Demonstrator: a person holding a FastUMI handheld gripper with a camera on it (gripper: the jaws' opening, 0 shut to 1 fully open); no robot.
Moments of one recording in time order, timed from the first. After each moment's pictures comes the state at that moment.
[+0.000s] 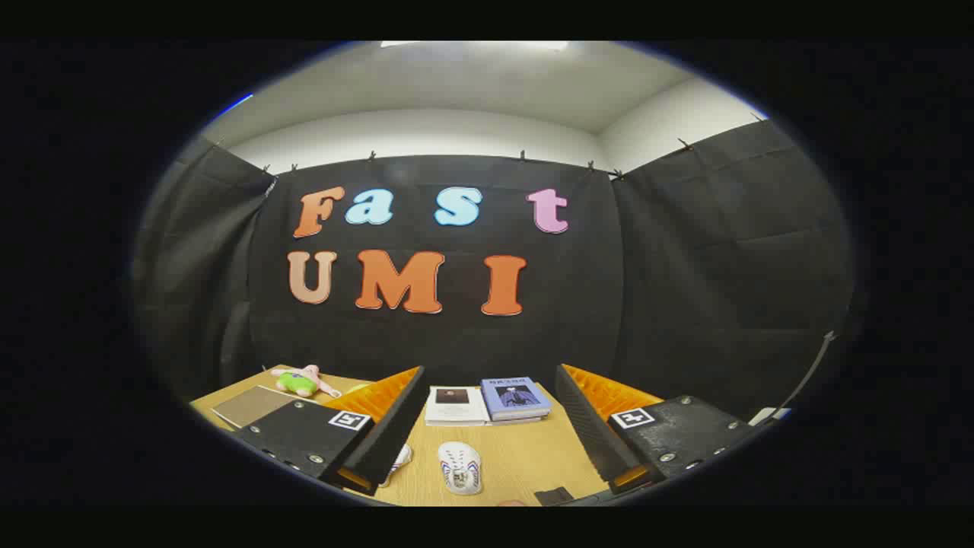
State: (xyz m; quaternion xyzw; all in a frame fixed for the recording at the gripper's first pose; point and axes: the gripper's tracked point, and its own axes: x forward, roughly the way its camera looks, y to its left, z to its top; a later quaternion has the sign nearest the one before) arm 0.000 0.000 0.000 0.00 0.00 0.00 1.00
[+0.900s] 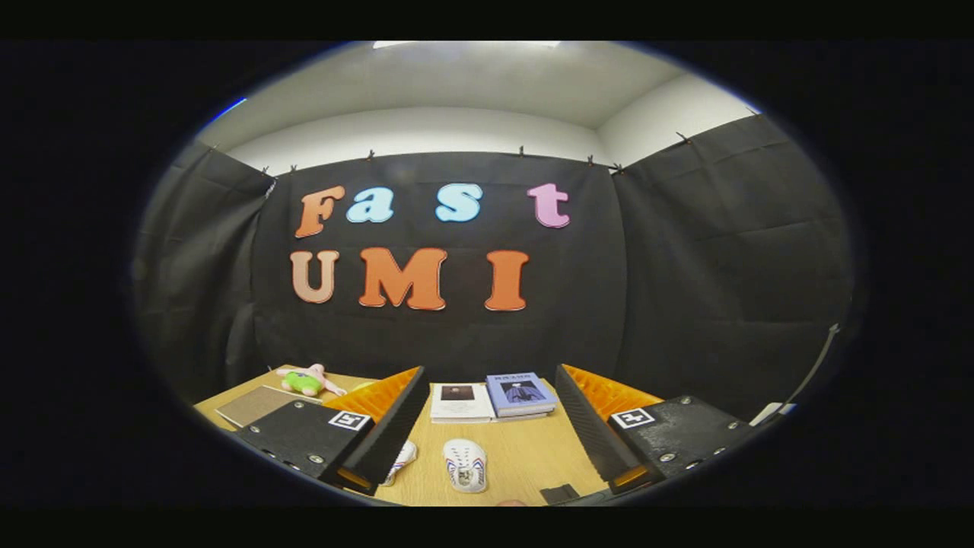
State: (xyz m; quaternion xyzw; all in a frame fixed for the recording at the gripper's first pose) arm 0.001 0.005 -0.016 0.01 0.02 0.02 1.00
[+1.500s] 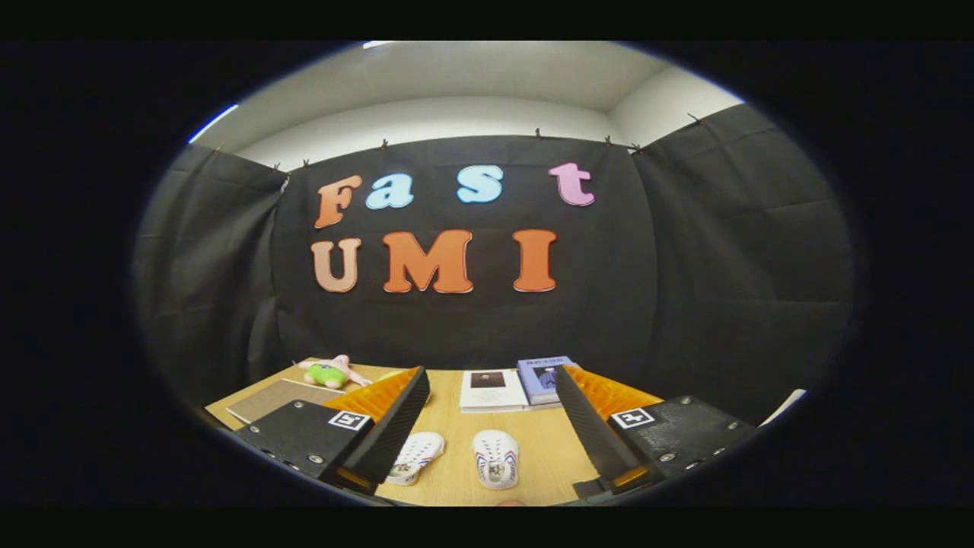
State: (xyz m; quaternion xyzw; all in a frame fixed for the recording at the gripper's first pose) arm 0.019 0.052 -0.061 0.04 0.05 0.07 1.00
